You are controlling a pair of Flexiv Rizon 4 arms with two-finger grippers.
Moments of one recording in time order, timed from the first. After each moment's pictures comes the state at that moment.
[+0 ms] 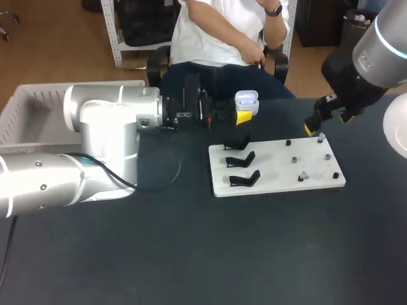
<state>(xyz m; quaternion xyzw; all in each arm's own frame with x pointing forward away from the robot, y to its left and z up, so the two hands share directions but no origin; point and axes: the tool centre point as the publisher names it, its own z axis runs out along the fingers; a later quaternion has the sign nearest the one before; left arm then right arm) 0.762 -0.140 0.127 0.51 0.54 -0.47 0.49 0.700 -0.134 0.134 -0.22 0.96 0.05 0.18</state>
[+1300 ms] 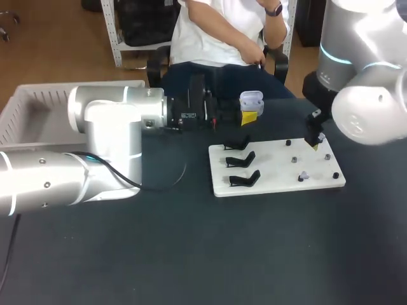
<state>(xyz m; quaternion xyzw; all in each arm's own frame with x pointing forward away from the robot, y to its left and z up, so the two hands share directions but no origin) 0.757 -0.150 0.127 0.50 0.54 -0.47 0.48 0.745 -0.167 0.057 -0.27 0.96 -0.07 0.07</state>
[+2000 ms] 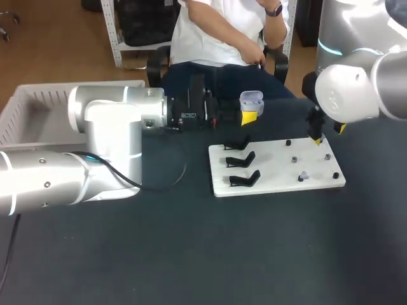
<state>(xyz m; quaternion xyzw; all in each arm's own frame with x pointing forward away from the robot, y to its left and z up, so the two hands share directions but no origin) 0.758 -0.150 0.128 0.50 0.54 -0.47 0.48 0.777 -0.174 0.031 -0.26 0.97 -0.05 0.03</state>
